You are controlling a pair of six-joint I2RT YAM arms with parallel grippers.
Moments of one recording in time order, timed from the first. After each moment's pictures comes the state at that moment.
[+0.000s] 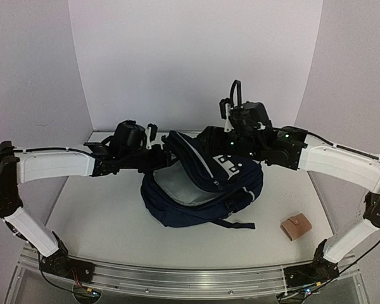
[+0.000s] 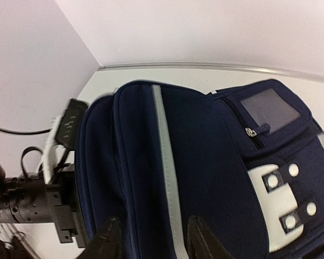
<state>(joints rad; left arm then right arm) -0.79 1.61 1.10 -0.01 0.11 -0.75 0.96 1.55 1.40 -0.34 0.32 0.56</state>
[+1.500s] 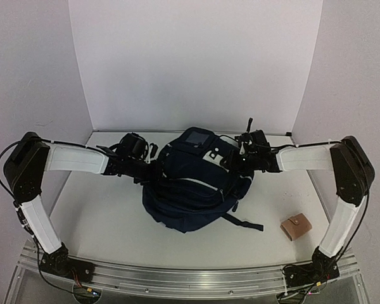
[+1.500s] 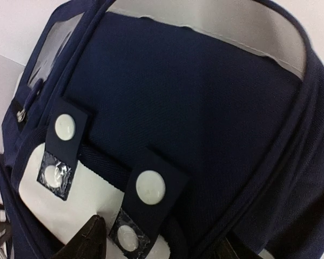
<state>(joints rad) -0.67 1.75 1.07 -0.11 0.26 -0.62 0.55 1.82 1.14 -0.03 -0.05 0.66</state>
